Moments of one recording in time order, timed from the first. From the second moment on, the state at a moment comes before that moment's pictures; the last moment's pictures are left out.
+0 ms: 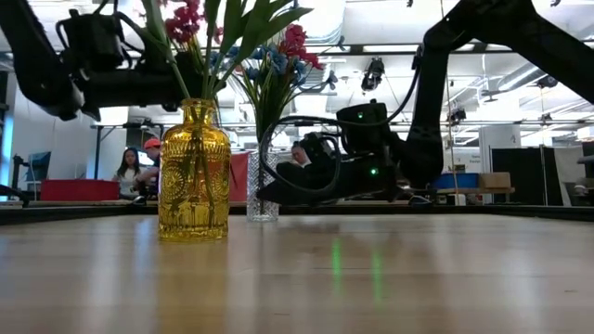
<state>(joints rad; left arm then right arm) 0.44 1.27 0.20 1.35 -0.10 0.14 -0.26 2.33 0.96 1.26 0.16 0.01</state>
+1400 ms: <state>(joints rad) 0.44 1.56 0.25 1.57 -0.01 0.01 -0.26 2.33 1.00 1.19 0.16 0.05</state>
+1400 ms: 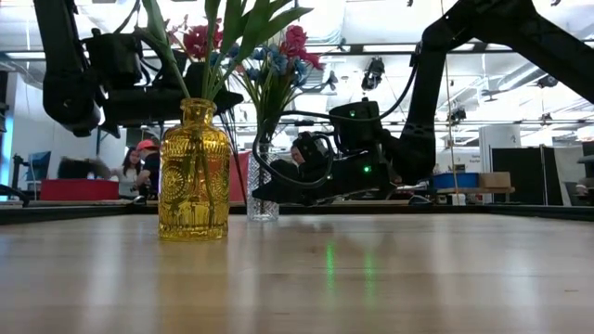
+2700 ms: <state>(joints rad) 0.44 1.27 0.29 1.48 0.07 0.04 -0.26 2.33 1.00 1.17 0.15 0.05</state>
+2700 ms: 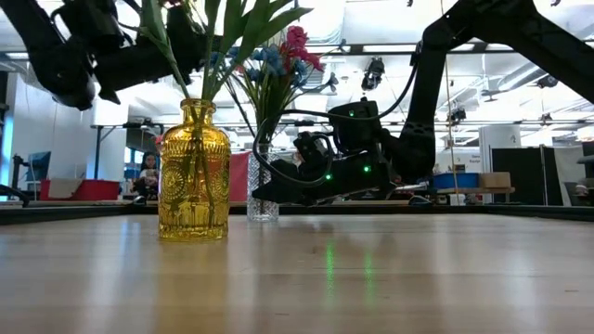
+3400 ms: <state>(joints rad) 0.44 1.40 0.37 1.48 0.13 0.02 -0.26 2.33 1.00 1.16 0.15 0.05</state>
